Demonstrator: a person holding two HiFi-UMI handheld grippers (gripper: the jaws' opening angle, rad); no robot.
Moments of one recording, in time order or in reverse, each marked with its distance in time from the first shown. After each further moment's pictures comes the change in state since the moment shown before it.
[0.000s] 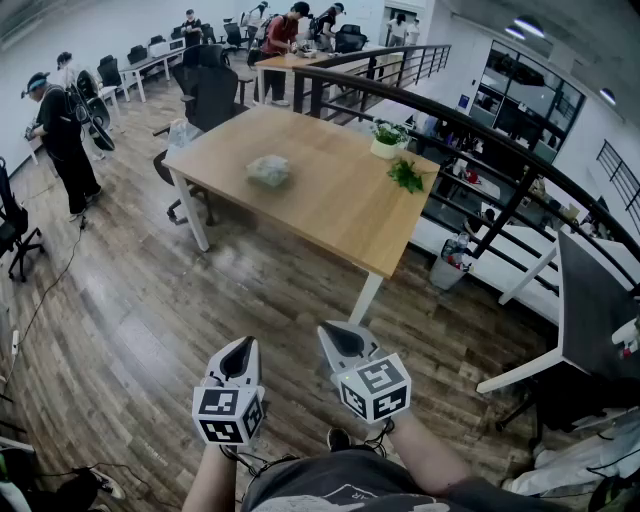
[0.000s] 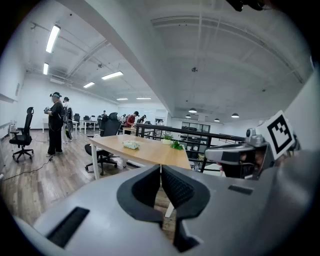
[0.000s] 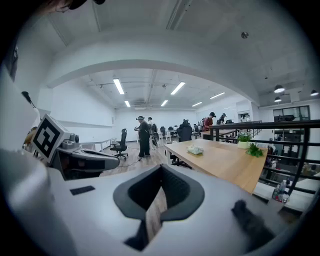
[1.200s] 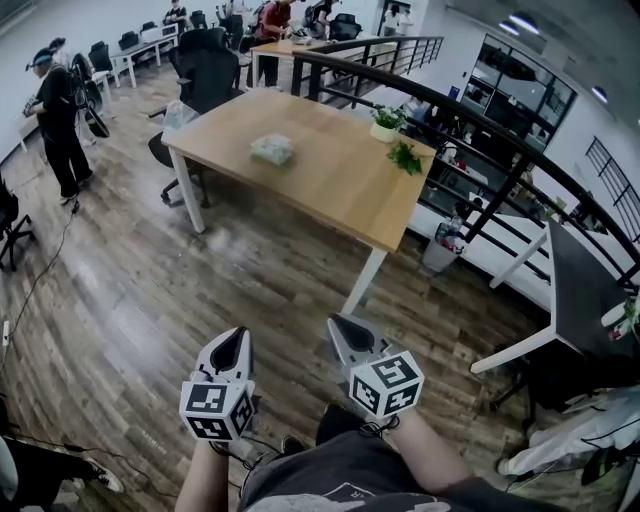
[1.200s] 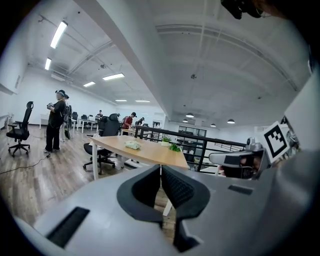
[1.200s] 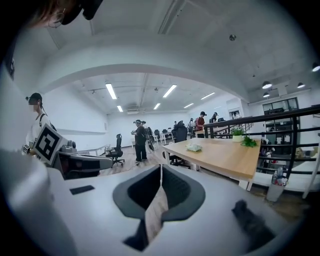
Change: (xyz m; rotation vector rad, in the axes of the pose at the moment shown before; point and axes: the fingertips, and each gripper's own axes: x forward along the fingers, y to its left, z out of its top) left arm -0.063 0.044 -0.018 -0.031 -0.038 -0.047; right arm -0.015 0.057 -0.019 0.093 -0.039 -0.060
